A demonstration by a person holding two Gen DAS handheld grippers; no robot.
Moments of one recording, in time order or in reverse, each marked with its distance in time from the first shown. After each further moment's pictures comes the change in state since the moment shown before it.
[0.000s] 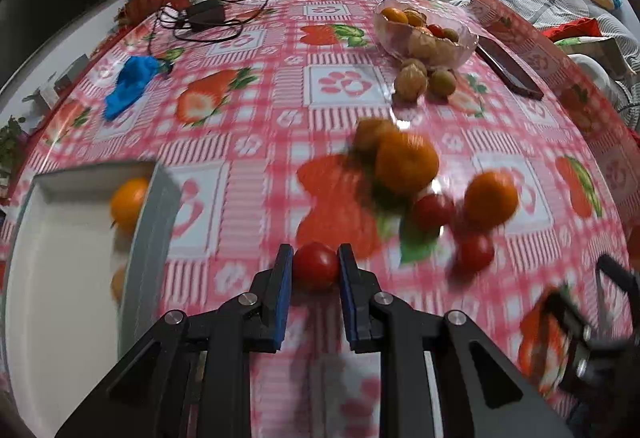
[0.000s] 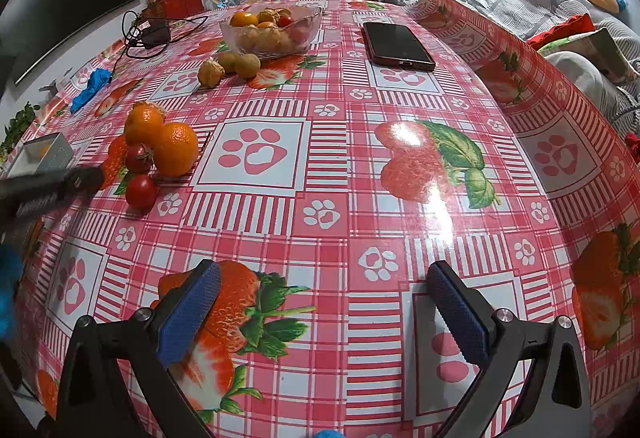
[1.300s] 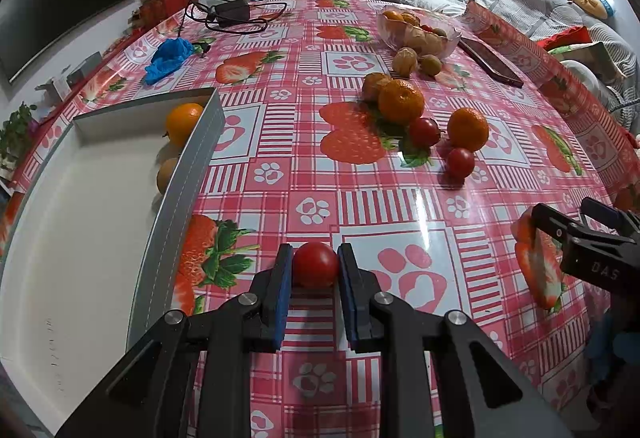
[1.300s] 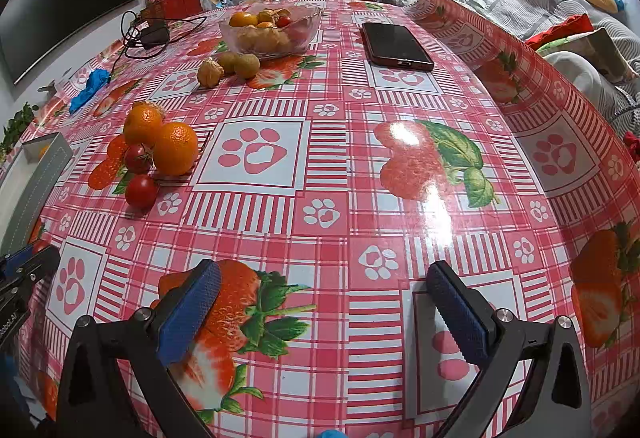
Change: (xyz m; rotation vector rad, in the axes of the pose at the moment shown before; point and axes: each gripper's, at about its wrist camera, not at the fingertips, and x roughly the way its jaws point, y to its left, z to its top) left arm -0.037 0.011 -0.064 -0.033 -0.064 0.001; right arm -0.001 0.001 -0.001 0.000 -0.001 -0.003
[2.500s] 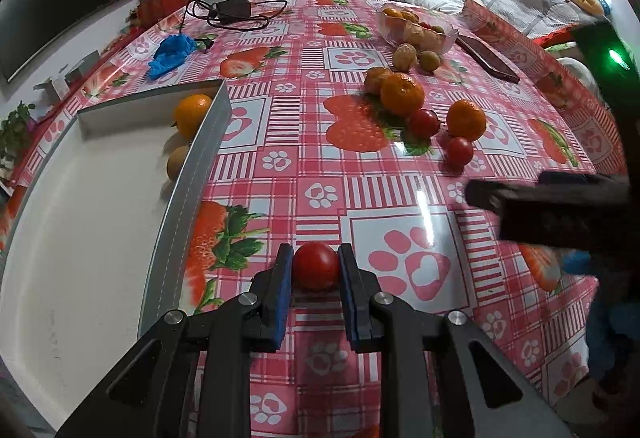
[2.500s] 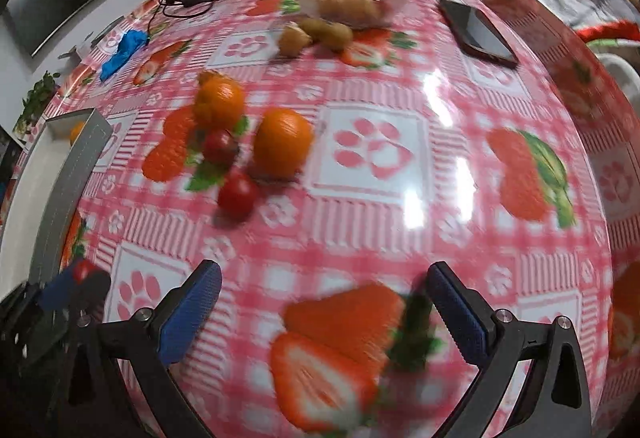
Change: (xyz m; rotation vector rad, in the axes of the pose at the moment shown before) left arm -0.007 0.006 -0.010 0.000 0.000 -0.010; right arm 0.017 0.062 0.032 -0.071 0.168 0.103
